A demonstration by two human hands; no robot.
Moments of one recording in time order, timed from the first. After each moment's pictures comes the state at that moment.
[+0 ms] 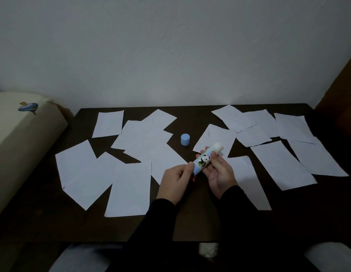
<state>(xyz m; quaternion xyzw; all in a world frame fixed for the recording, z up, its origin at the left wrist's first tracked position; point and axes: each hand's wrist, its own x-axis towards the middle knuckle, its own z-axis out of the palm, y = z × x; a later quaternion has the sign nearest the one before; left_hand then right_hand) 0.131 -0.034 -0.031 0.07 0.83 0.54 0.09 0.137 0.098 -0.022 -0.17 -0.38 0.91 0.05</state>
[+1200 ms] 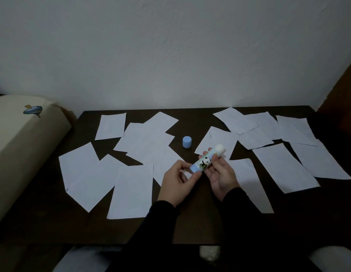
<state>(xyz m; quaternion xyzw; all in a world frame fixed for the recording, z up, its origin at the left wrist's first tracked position) 0.128 -0.037 -0.035 0.08 0.83 0.55 0.04 0.133 0.098 -0.023 -0.17 -0.36 0.91 0.06</state>
